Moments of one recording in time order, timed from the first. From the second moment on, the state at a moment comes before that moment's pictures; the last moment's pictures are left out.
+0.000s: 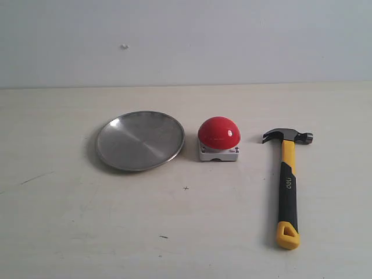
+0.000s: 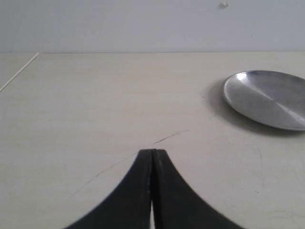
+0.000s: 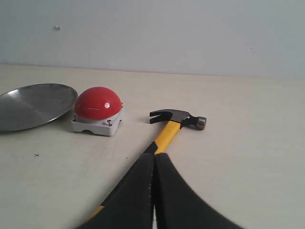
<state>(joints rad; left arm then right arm) -0.04 0.04 0.00 0.13 0.32 -0.10 0.06 0.01 0.00 0.08 0.31 -0.05</state>
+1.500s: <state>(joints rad) -0.04 0.04 0.00 0.14 0.17 -0.10 0.06 0.01 0.00 0.08 0.31 -0.05</state>
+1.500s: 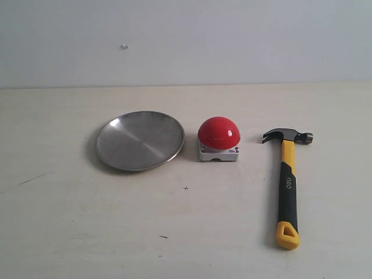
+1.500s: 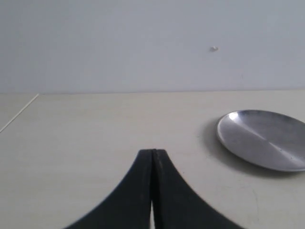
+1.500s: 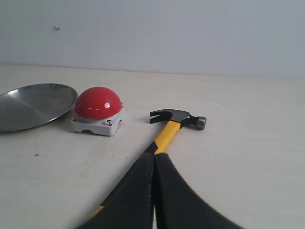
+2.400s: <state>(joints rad) -0.04 0.04 0.00 0.11 0.18 -0.18 0.06 0.01 -0.01 0.08 -0.41 0.37</state>
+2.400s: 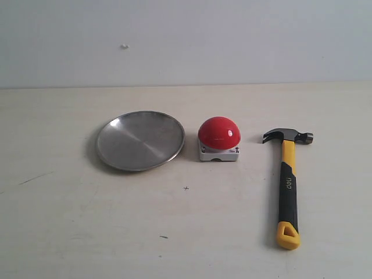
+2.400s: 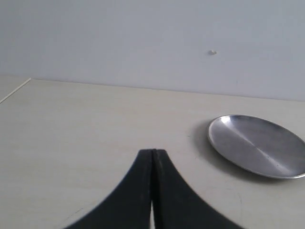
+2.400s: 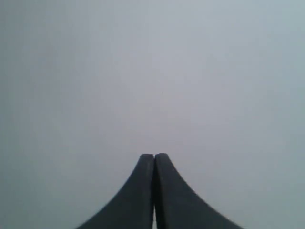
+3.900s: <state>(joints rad) -0.04 0.04 0.00 0.10 0.12 -0.49 0.05 2.10 -1.37 -0.06 0.72 0.61</state>
